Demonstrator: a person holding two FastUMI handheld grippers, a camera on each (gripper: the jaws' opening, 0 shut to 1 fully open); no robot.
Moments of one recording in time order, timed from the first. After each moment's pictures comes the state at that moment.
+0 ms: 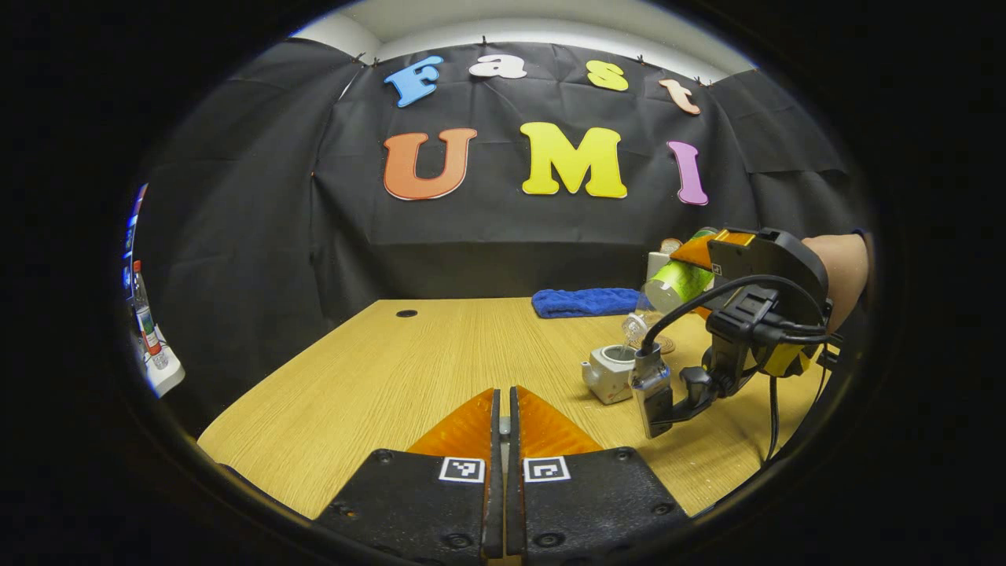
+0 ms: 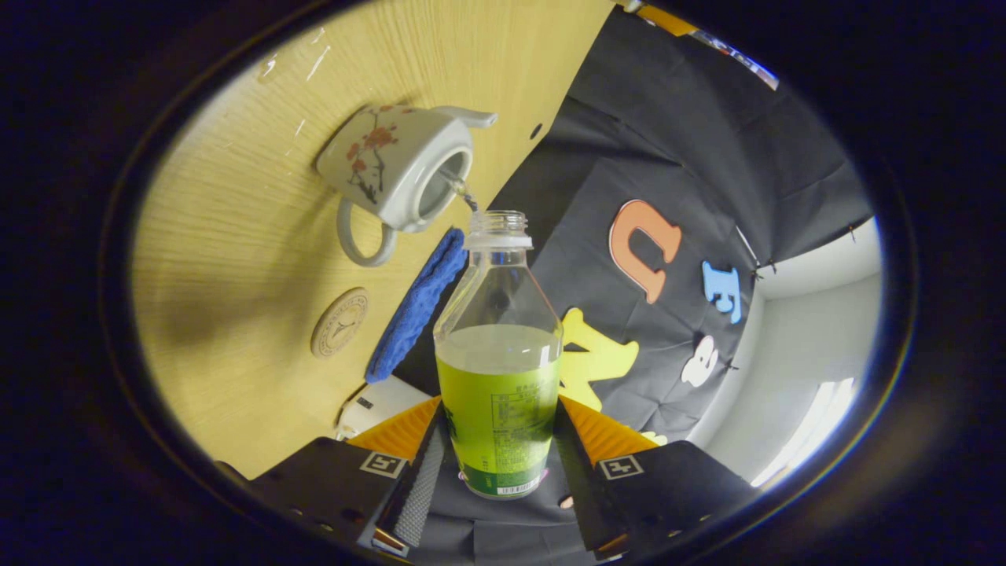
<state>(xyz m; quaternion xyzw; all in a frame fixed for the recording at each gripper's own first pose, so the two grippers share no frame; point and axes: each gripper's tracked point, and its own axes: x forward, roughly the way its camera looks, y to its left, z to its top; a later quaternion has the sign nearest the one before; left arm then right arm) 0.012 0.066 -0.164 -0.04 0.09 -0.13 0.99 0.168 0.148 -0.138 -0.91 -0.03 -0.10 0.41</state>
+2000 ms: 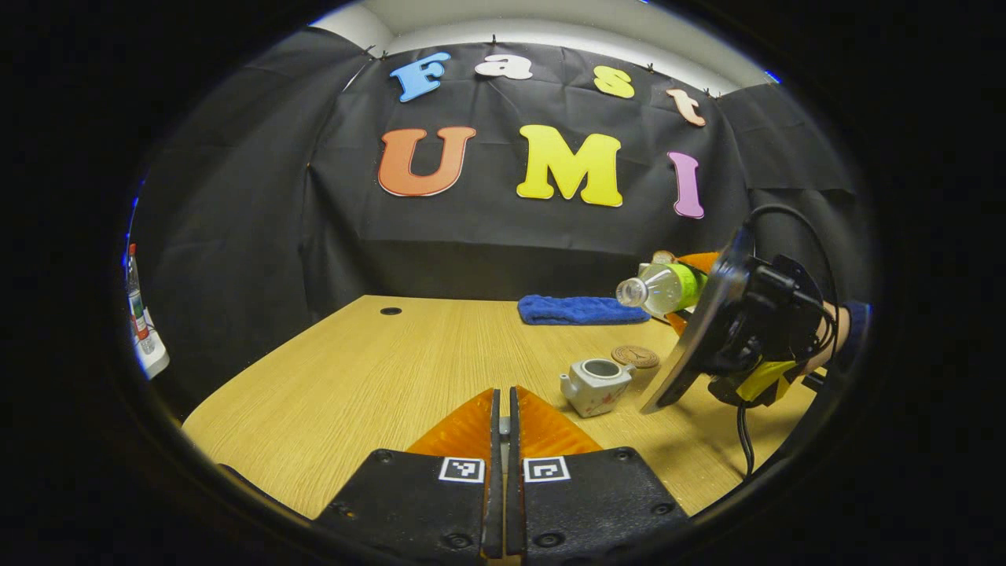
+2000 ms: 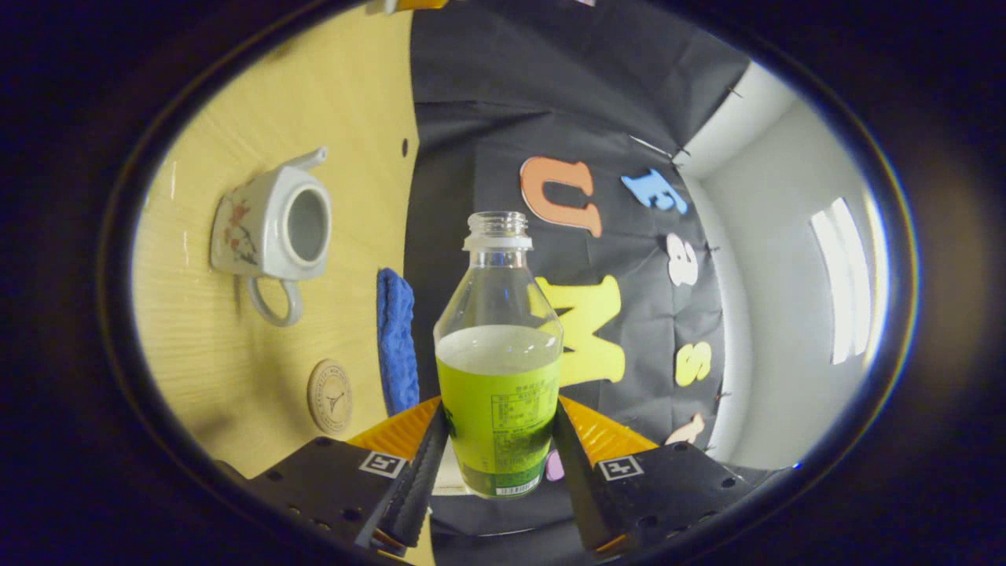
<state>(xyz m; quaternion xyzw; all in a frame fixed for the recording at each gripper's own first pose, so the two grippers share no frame) 0.019 0.046 -0.153 -0.07 0.09 -0.14 0.98 0.171 0.118 -0.132 -0.71 -0.10 -0.10 0.69</state>
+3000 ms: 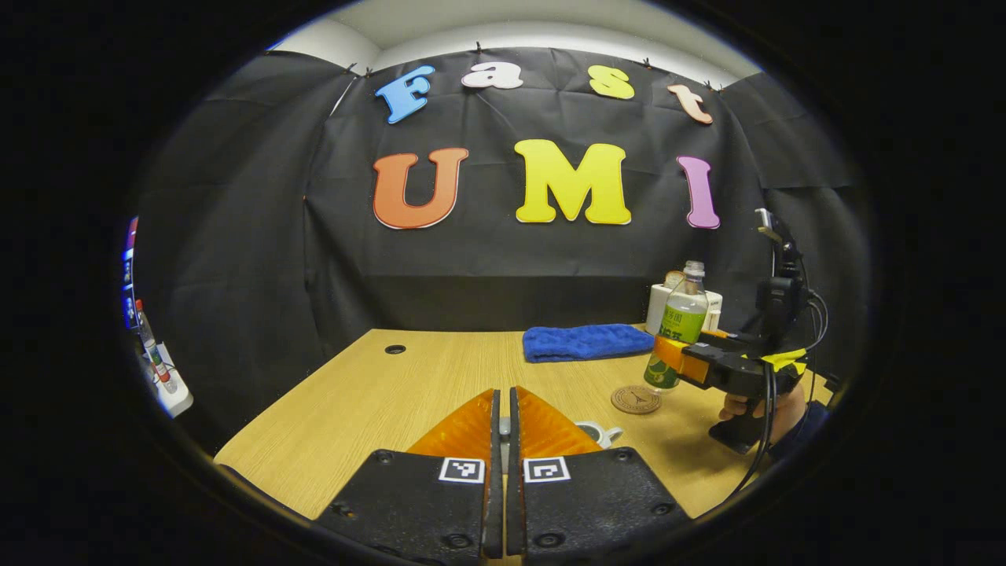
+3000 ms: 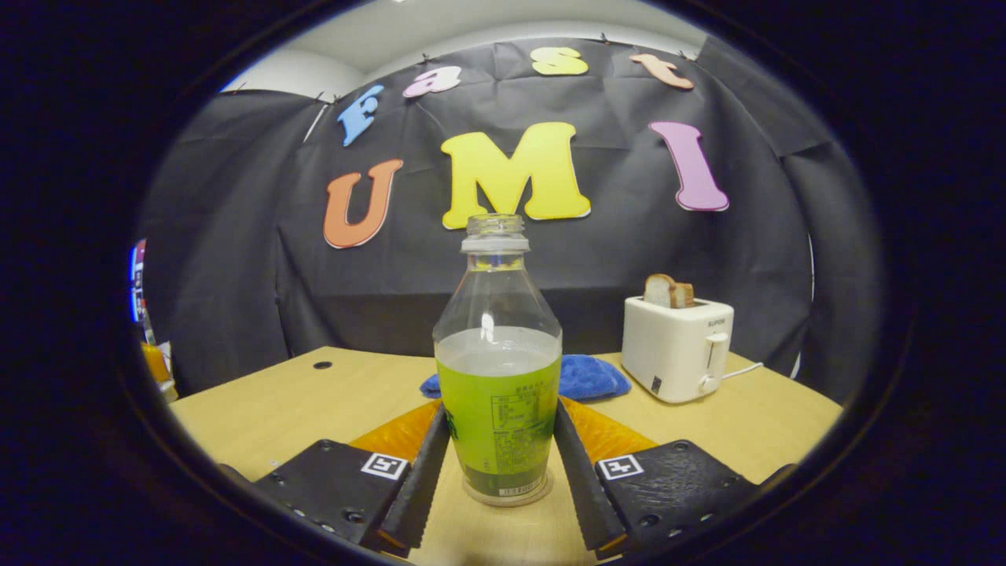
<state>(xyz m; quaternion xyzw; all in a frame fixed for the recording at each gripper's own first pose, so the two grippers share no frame) 0.050 0.015 -0.075 -0.05 0.08 -0.11 0.99 0.241 0.077 -0.143 -0.04 0.05 0.02 1.00</state>
